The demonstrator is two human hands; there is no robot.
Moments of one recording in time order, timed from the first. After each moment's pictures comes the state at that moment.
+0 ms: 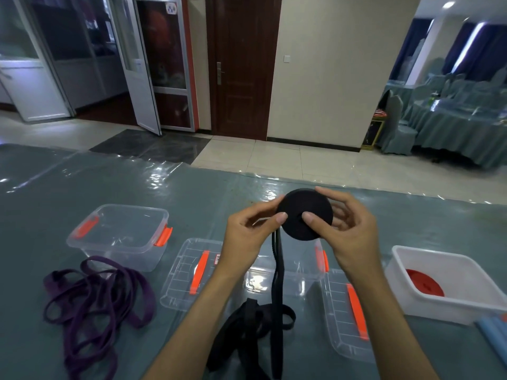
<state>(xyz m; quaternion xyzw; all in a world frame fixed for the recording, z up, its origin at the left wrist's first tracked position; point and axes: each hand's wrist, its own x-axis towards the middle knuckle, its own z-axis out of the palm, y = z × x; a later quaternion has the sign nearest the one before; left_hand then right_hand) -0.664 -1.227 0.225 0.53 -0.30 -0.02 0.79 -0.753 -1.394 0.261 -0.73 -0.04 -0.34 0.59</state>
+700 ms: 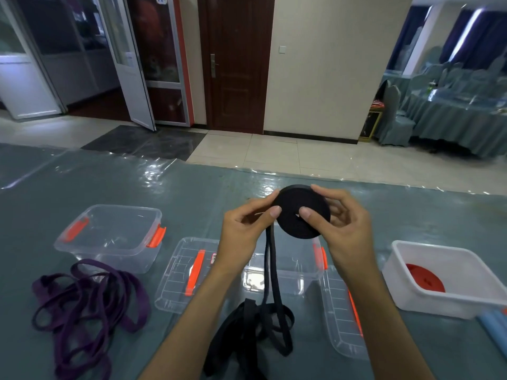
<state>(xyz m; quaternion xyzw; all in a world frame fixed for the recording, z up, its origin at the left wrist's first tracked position) -0.643 -1.242 0.213 0.53 -0.28 -0.04 0.80 -0.736 -1.403 0.249 -0.72 -0.03 -0.35 0.60</state>
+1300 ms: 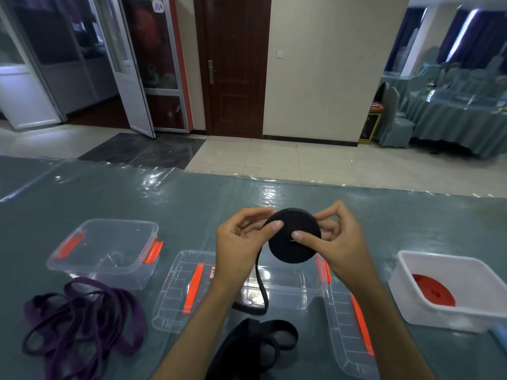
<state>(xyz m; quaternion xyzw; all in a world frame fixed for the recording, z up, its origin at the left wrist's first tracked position) -0.626 -1.253 0.213 0.55 -0.24 0.00 0.80 -0.713 -1.423 0.240 -0.71 0.01 -0.25 0.66</state>
